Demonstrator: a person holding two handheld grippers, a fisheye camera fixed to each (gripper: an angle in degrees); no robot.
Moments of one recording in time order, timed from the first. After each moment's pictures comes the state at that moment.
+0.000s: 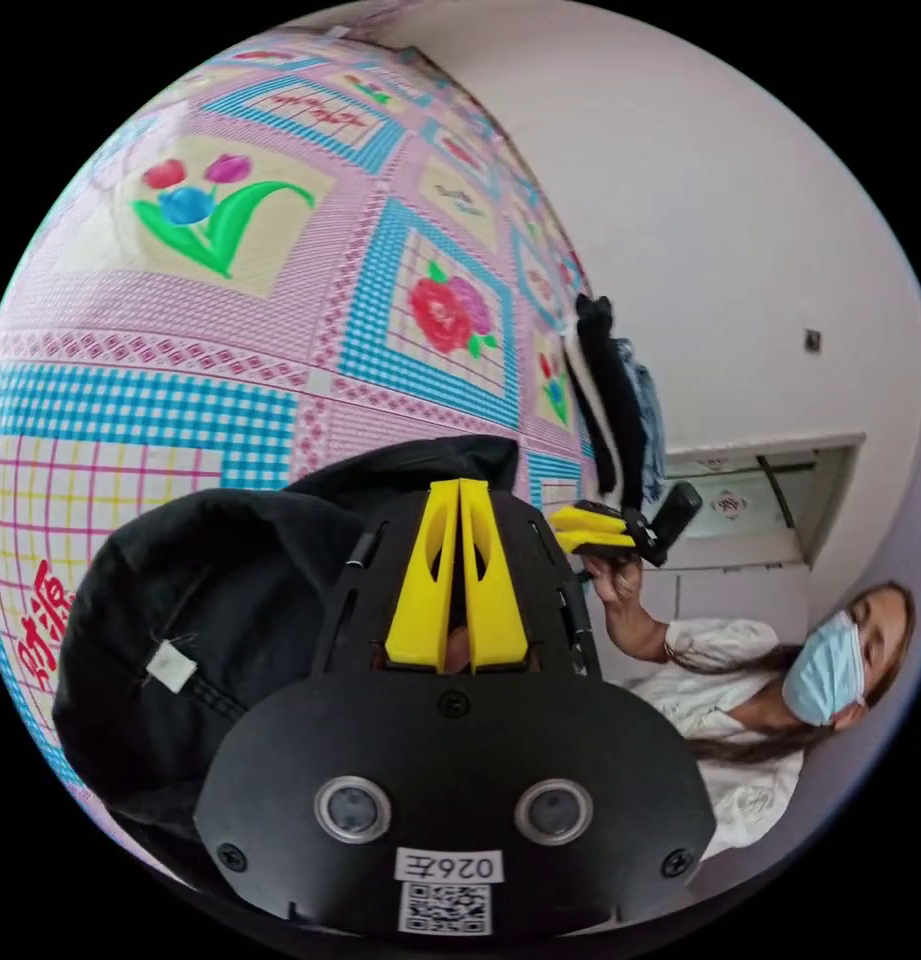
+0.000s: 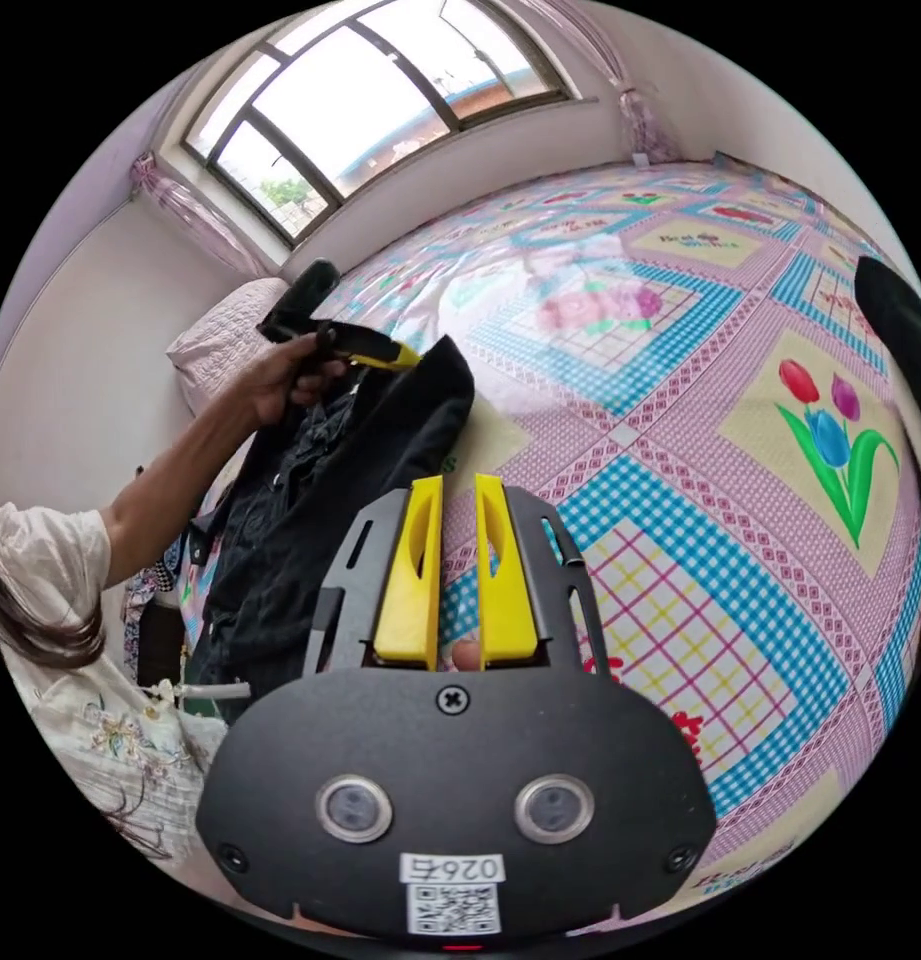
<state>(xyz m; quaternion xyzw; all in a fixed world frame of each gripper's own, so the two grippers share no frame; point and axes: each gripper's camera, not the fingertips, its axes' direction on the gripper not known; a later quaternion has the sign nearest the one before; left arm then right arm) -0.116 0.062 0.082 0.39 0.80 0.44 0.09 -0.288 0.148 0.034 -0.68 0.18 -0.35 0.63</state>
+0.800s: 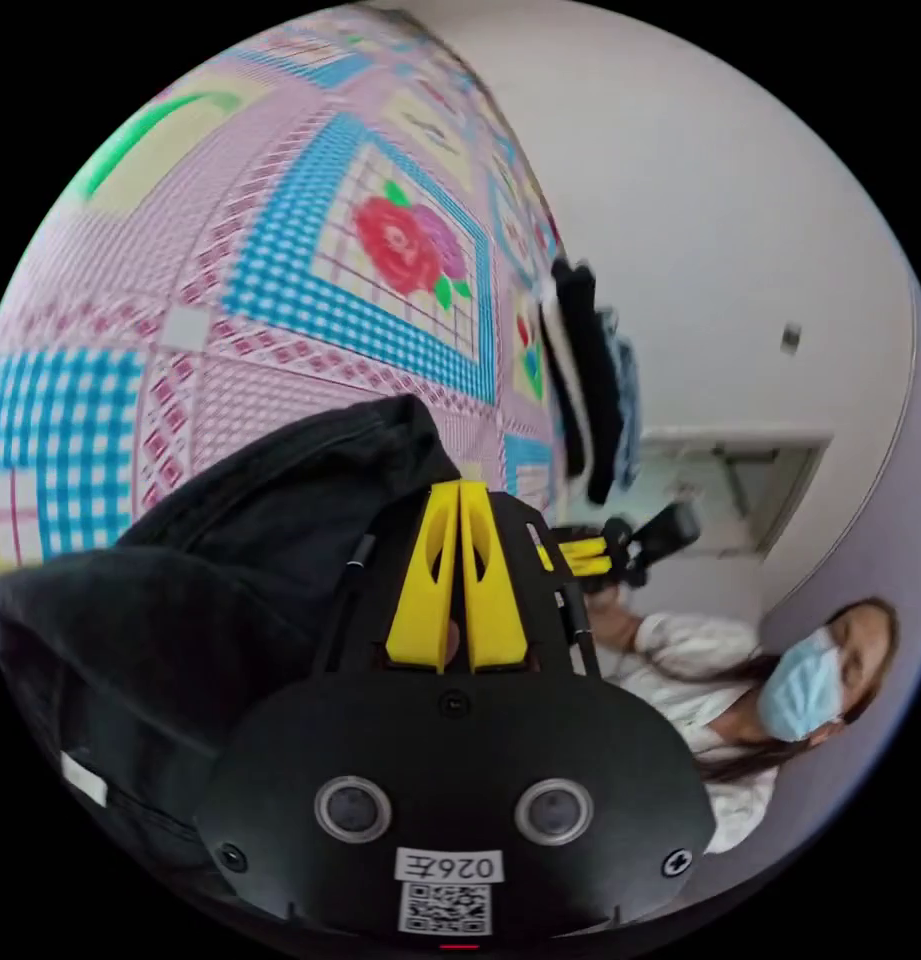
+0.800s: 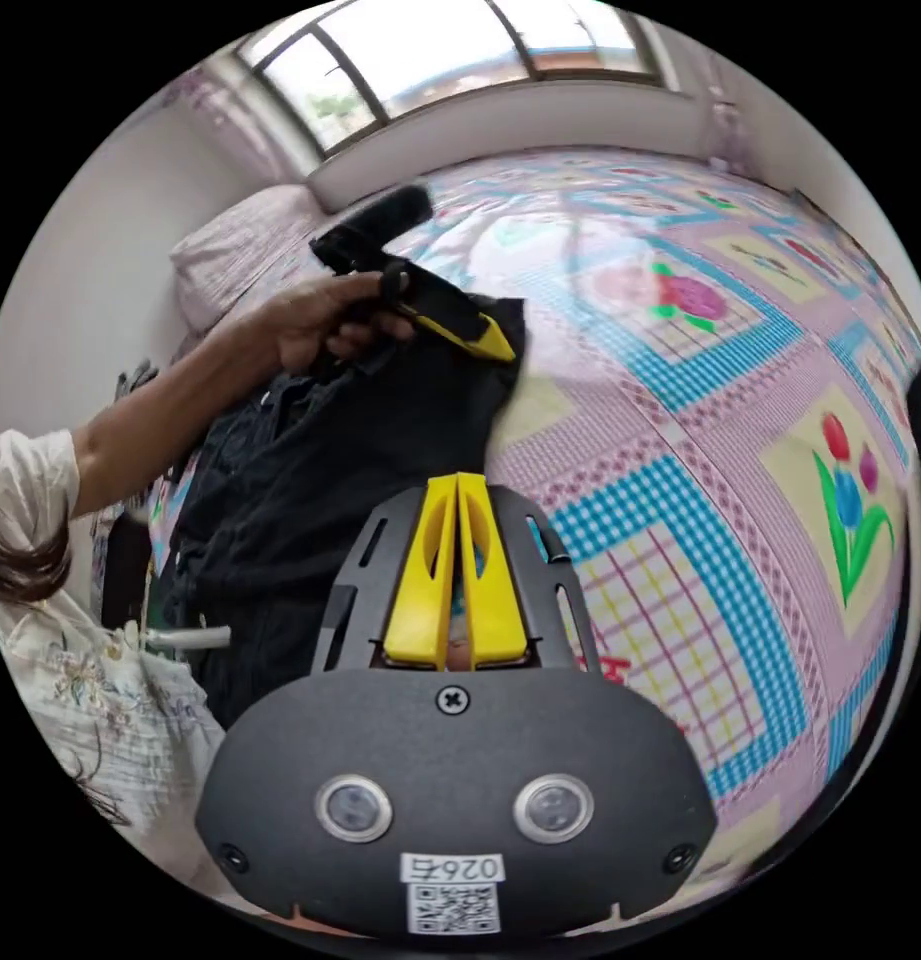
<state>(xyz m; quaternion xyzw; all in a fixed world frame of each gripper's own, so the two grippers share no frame) -0.082 0.057 0.053 0.34 0.79 0.51 0.04 -0.290 0.216 0.061 -0.75 0.17 -0.41 0.50</state>
